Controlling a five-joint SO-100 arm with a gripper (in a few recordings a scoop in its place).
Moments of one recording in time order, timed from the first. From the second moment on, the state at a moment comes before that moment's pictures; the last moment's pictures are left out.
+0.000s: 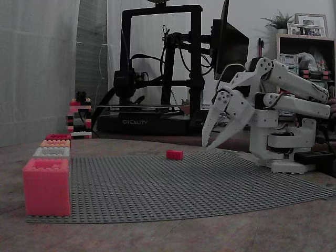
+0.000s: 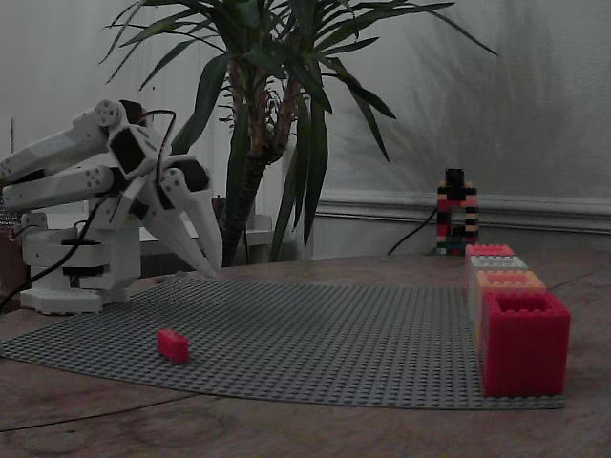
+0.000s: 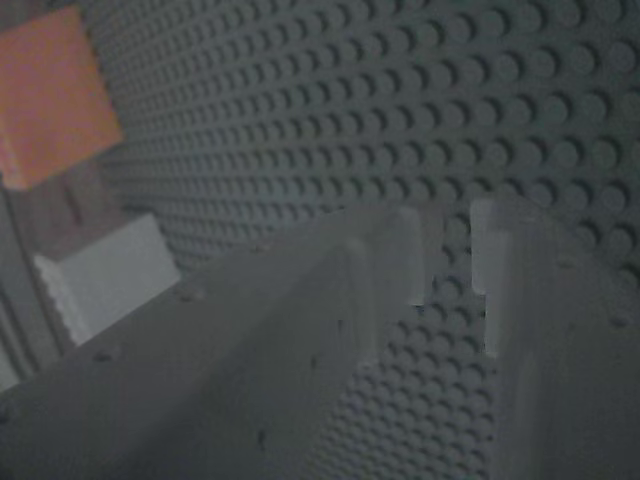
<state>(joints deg) -0.4 183.7 163.9 78.8 2.0</state>
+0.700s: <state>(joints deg) -0.4 183.7 164.0 78.5 2.0</state>
